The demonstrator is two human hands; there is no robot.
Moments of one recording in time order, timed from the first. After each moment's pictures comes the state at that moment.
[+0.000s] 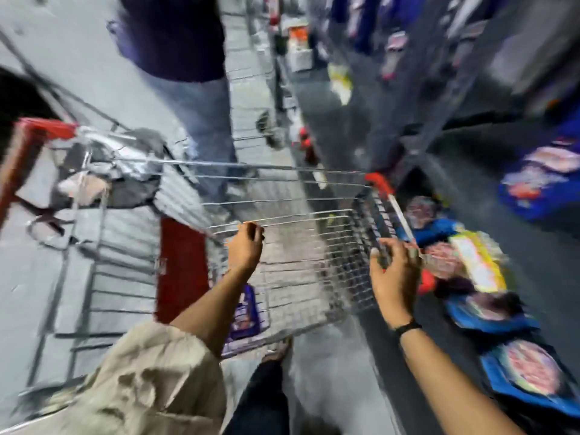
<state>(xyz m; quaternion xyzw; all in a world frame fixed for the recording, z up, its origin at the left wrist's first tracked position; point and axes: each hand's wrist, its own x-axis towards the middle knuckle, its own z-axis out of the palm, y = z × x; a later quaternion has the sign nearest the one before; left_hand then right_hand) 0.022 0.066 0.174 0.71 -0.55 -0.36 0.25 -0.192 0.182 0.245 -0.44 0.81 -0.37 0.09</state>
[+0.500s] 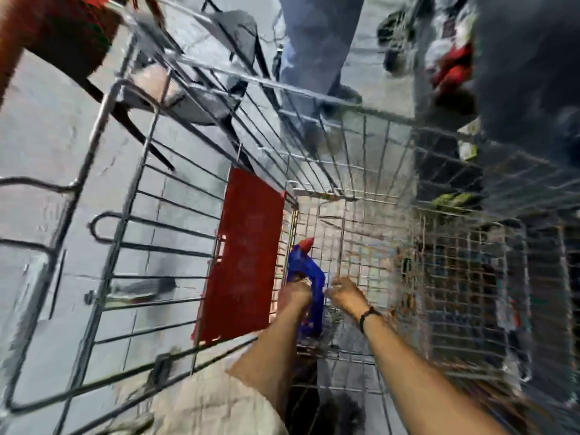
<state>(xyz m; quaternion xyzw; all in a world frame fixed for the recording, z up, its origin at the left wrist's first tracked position) 0.092 0.083 -0.003 0.82 -0.19 -0.54 0.00 -0.013 0.061 0.002 -0.42 0.68 0.07 0.59</state>
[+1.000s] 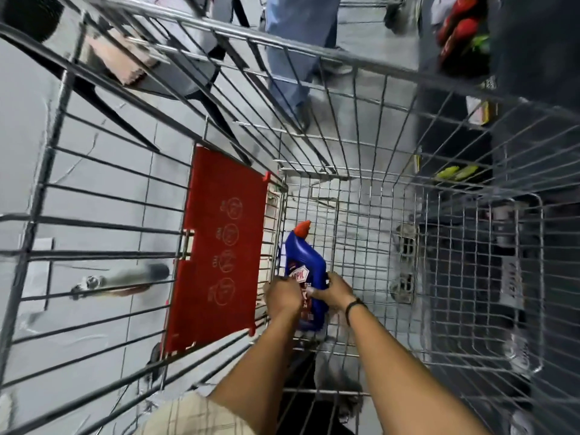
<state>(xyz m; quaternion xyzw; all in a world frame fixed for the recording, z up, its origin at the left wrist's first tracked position) 0.088 0.104 -0.050 0.88 -0.13 -0.45 0.06 -0.015 0.074 -0.056 -0.38 0.65 0.07 0.65</state>
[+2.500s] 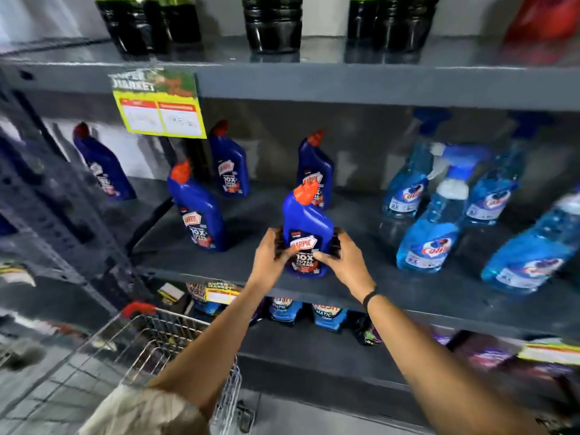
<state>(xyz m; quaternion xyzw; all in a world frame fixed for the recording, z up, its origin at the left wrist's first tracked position) -0.359 0.205 0.316 0.07 -0.80 -0.57 0.18 -0.392 0.366 0.340 -0.17 0.82 -0.55 0.04</state>
